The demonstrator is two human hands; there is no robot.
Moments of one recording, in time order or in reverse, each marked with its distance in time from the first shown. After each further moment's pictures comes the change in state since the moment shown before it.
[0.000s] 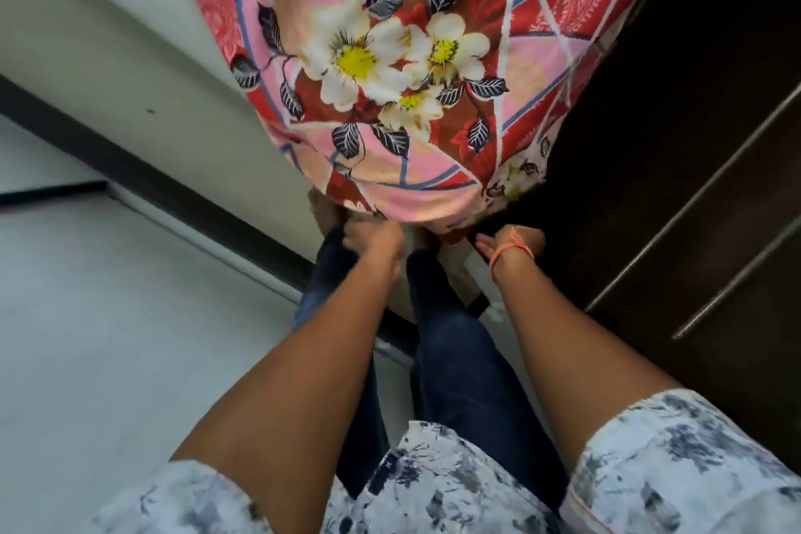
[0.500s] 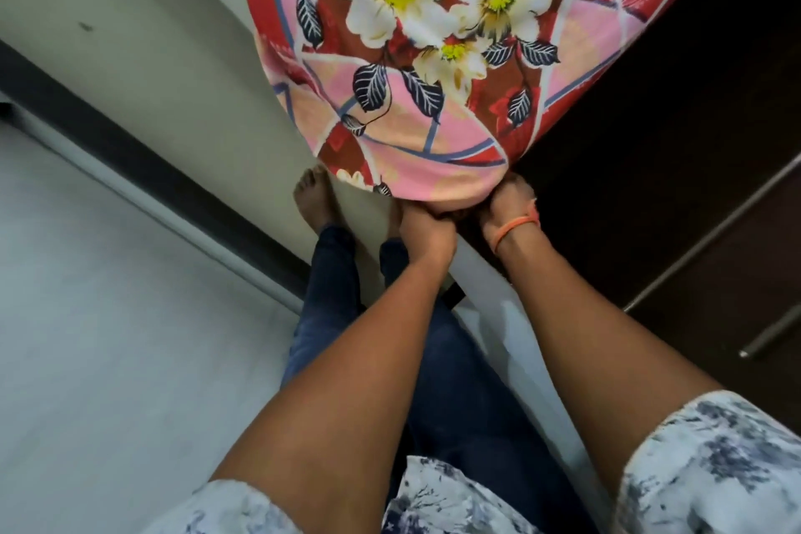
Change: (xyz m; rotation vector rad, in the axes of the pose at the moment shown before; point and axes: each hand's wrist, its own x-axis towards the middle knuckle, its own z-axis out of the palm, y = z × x) left_hand 0.018 -0.052 0.055 0.042 -0.191 0.198; right_hand 0.001 -0.005 0.045 0.049 -0.124 -0.294
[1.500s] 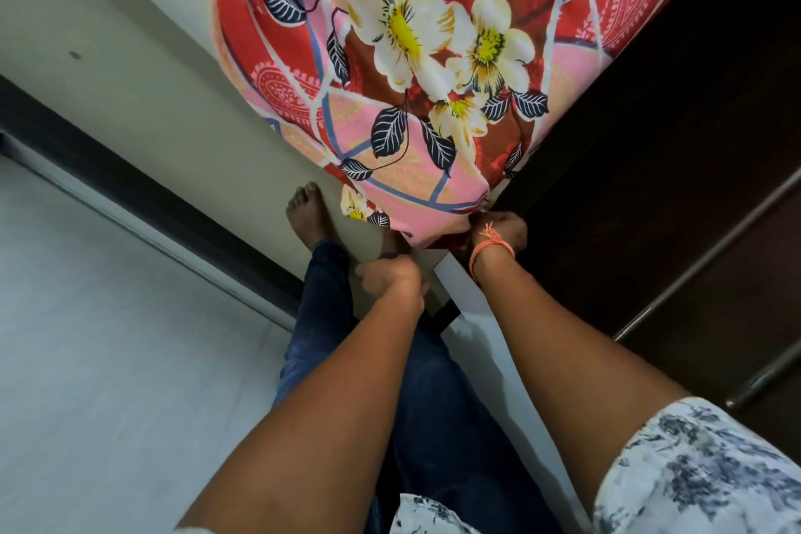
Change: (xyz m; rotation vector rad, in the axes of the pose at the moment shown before) left_hand 0.020 -0.031 0.000 -0.255 0.208 -0.482; right_hand 0.033 0.018 -0.016 -0.514 0.262 -0.075
